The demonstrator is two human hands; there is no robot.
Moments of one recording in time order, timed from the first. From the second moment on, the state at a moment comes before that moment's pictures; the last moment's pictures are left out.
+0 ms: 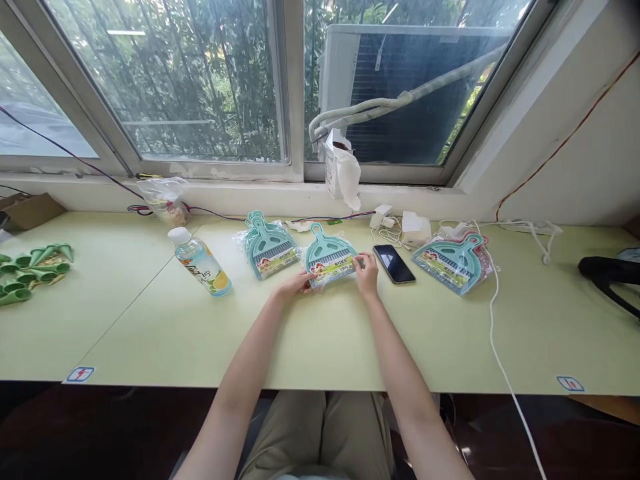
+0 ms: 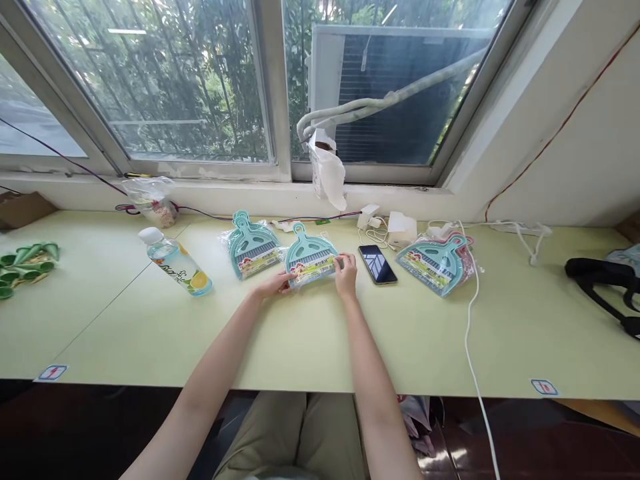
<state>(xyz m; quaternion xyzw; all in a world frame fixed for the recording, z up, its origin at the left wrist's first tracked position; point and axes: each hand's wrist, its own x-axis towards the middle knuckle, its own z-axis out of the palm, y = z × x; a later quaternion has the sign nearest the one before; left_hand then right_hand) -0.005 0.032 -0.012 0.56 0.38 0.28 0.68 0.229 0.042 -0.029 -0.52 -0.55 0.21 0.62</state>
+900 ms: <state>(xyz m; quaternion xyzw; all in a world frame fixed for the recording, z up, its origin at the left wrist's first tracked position) 0.019 0.022 -0.013 0.67 0.34 0.39 0.53 0.245 0.059 -0.048 -0.50 -0.26 0.43 0.70</state>
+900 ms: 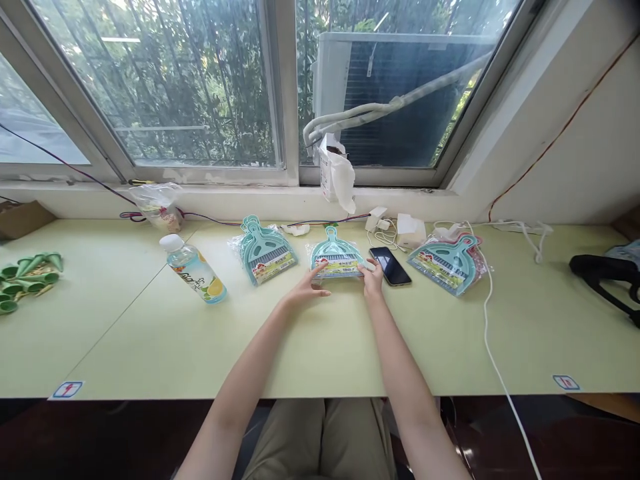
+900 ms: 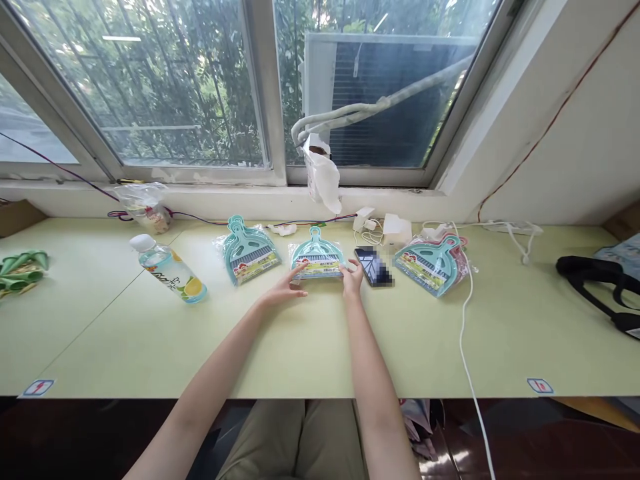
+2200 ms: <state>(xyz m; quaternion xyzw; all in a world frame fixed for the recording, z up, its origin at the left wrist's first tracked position) 0.004 0.061 -0.048 0.51 0.56 0.56 0.35 0.201 0.041 -0.037 -0.54 -0.55 0.38 0.51</state>
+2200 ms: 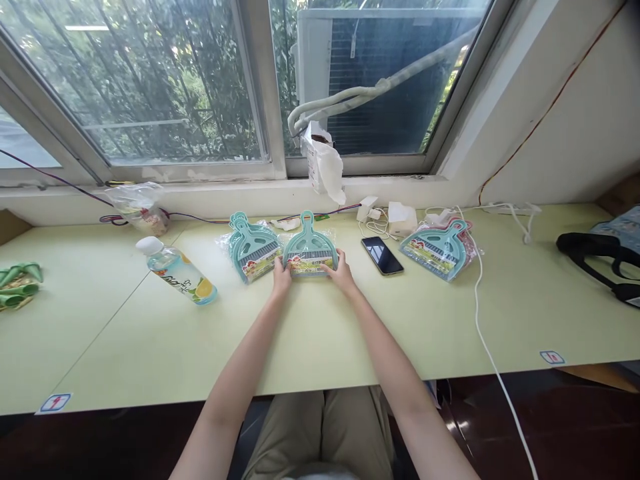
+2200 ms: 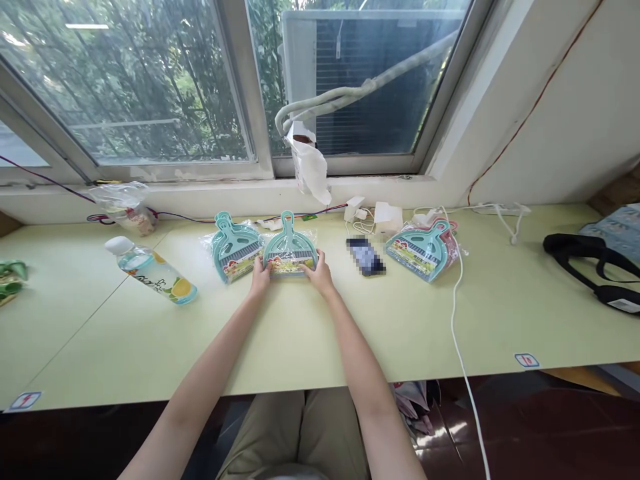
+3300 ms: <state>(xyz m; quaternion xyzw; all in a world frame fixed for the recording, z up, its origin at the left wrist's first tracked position) 0.012 0.042 -0.027 0.54 0.58 0.56 0.24 0.203 0.047 -0.035 -0.48 -0.46 0.46 0.59</state>
